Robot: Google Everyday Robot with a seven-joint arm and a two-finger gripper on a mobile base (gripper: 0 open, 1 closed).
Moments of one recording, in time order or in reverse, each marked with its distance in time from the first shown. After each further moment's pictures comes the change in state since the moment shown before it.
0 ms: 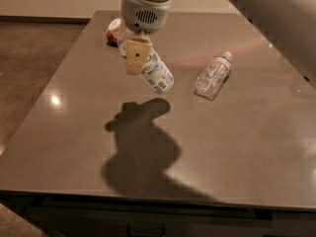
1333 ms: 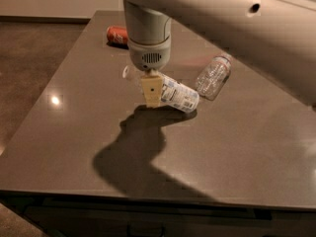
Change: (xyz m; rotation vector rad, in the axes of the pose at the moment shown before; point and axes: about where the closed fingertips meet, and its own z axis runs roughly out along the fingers) arm 0.053 0.038 0.060 -0.096 0.261 -0.060
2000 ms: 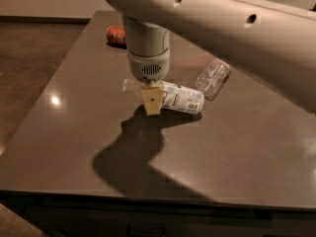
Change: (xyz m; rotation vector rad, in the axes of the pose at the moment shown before) arm -0.002 0.017 0.016 -0.037 0.014 -0.019
